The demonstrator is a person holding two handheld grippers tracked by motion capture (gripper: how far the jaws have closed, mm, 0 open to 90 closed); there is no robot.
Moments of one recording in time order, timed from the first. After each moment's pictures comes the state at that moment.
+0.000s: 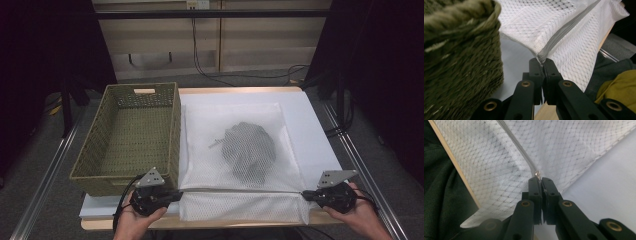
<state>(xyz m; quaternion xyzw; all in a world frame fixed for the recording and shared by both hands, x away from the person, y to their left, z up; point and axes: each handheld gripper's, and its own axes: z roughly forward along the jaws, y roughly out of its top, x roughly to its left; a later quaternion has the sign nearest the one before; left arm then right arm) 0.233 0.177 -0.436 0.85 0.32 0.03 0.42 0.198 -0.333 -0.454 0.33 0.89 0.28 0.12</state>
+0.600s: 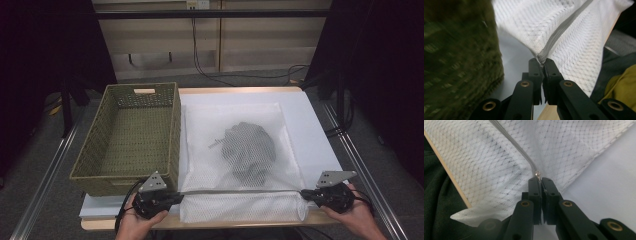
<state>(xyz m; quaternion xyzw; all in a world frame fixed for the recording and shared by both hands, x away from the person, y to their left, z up) 0.232 0.173 -0.458 0.87 0.30 0.04 0.39 0.200 -0.333 -0.463 0.35 0.88 0.30 0.13</state>
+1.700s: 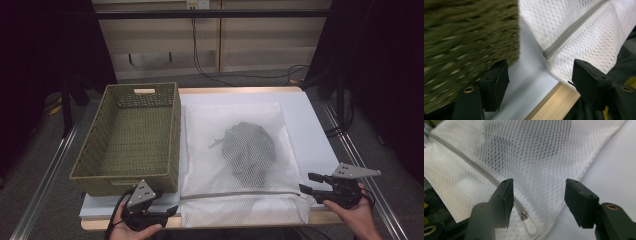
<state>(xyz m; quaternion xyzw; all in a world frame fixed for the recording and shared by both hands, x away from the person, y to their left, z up) 0.201 0.203 -0.450 0.83 0.35 0.13 0.41 0.198 -0.346 -0.449 0.43 0.77 0.44 0.15</state>
